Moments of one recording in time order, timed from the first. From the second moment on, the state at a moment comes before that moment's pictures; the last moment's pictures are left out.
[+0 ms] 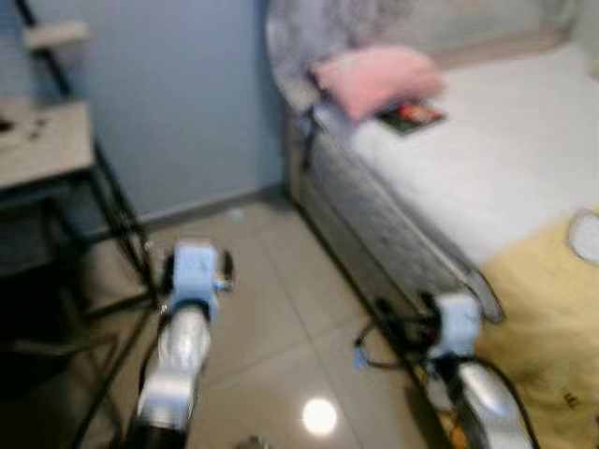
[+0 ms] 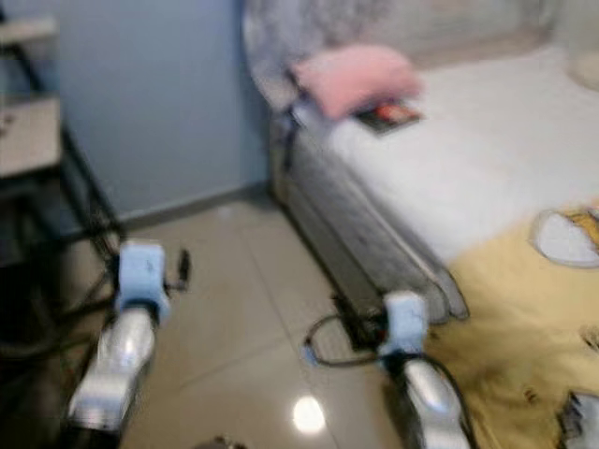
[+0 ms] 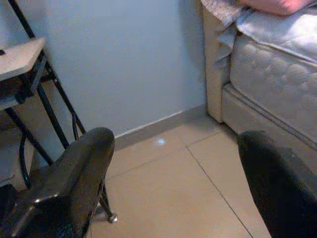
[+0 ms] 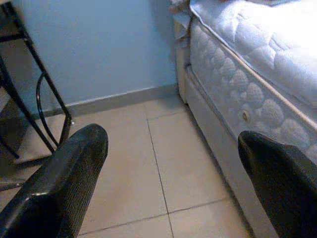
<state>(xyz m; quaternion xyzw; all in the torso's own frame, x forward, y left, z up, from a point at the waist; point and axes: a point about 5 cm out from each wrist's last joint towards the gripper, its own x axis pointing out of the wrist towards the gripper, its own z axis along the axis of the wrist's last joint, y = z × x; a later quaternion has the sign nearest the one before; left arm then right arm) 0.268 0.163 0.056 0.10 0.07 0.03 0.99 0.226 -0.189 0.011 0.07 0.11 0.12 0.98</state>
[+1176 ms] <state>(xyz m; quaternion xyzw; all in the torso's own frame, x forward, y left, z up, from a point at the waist) 0.262 0.163 0.072 0.07 0.04 0.02 1.00 0.209 -0.189 0.007 0.04 0.12 0.11 0.99</state>
